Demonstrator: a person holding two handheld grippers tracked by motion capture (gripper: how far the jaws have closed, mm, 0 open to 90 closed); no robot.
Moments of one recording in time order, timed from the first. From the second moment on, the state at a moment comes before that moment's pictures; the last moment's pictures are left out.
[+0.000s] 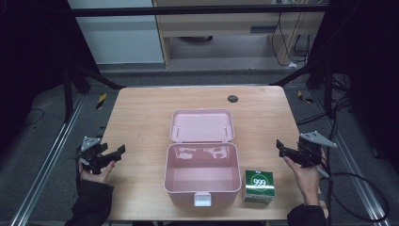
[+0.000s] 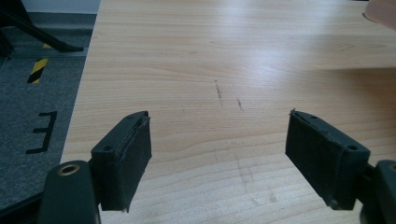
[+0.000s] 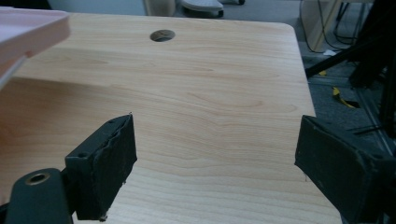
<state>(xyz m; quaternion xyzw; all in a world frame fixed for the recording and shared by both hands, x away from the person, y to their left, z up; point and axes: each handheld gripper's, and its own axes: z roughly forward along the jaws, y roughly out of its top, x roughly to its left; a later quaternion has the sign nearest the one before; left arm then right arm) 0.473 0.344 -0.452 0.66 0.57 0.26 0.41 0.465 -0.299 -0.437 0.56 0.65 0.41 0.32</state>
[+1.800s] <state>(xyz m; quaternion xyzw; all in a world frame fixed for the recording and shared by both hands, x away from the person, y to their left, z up) 0.477 0.327 -0.464 0.72 0.53 0.24 0.38 0.459 -0.250 -0.354 0.31 0.86 0.33 0.24</state>
